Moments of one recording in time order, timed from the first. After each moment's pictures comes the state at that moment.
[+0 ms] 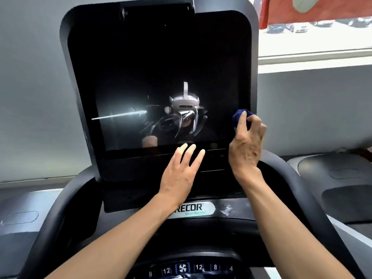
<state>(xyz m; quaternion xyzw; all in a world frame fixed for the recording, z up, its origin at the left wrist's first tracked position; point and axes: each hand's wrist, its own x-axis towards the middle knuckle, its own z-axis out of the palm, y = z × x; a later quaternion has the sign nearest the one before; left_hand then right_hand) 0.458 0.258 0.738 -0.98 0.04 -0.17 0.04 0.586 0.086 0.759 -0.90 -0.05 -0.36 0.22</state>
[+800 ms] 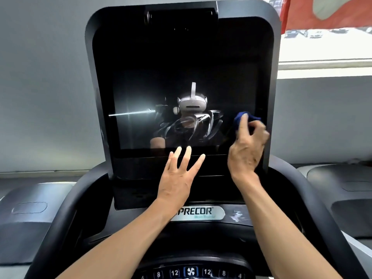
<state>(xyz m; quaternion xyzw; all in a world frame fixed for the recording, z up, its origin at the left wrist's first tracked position) 0.442 0.291 0.729 -0.98 0.00 -0.17 0.08 0.571 0.131 0.770 -0.90 -0.03 -0.34 0.28</state>
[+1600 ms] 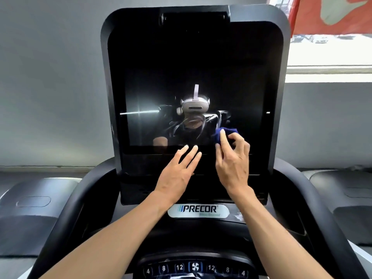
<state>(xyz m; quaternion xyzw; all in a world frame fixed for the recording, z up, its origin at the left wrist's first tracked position) 0.439 0.318 0.738 -0.96 0.08 -0.23 0.10 0.528 0.152 0.756 -0.89 -0.18 -0.30 0.30</state>
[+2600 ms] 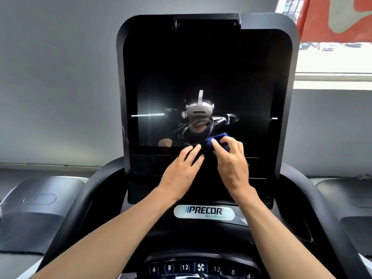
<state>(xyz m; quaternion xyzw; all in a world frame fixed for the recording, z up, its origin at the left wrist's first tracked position) 0.431 0.325 0.761 -0.98 0.05 -0.14 0.09 0.528 0.164 0.756 -0.88 -0.29 -0.29 0.25</state>
